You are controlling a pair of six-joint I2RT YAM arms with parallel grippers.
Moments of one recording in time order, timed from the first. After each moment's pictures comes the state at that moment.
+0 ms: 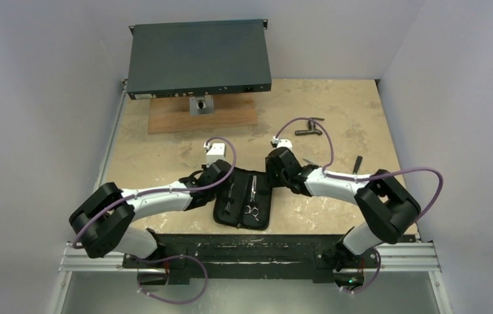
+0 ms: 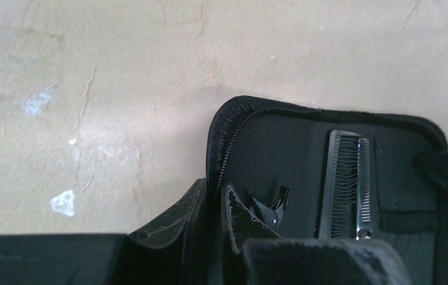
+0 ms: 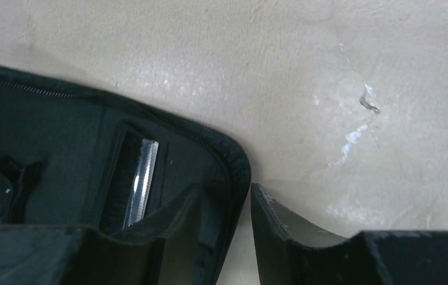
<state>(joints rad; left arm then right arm) -0.86 1.38 0.60 -0.03 -0.53 -0.64 0.75 1.57 0.76 -0.05 0.22 0.56</state>
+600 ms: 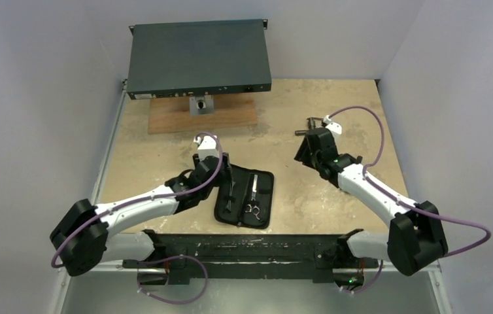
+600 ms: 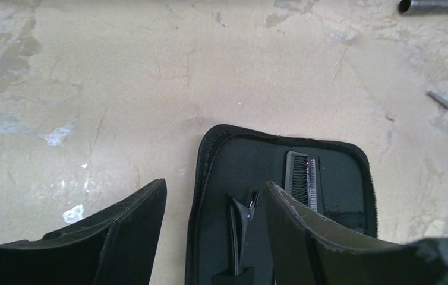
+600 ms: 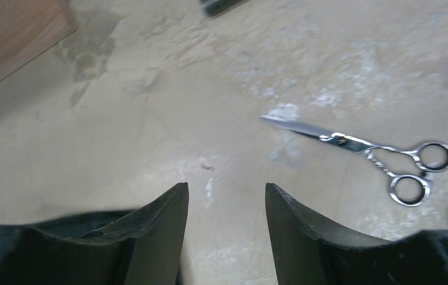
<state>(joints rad) -0.84 1.25 0.63 -0.02 -0.53 -0.62 0.48 1.25 0.78 -0.28 0.32 0.71</state>
